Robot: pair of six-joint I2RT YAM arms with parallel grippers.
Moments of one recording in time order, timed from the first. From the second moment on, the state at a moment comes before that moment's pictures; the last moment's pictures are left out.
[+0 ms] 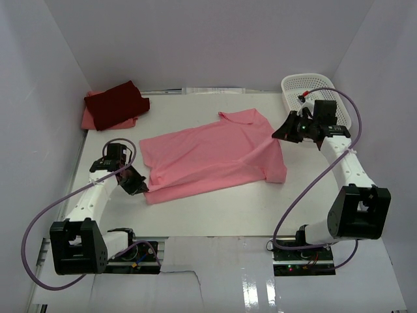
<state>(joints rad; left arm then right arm) 0.01 1.15 0.76 -0.83 0.15 -0.74 -0.02 1.40 1.14 -0.49 -0.61 0.26</state>
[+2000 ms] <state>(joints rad) 0.10 1.49 0.99 -0.69 0.09 -0.60 0.06 1.79 1.45 -0.48 -0.50 0.21</state>
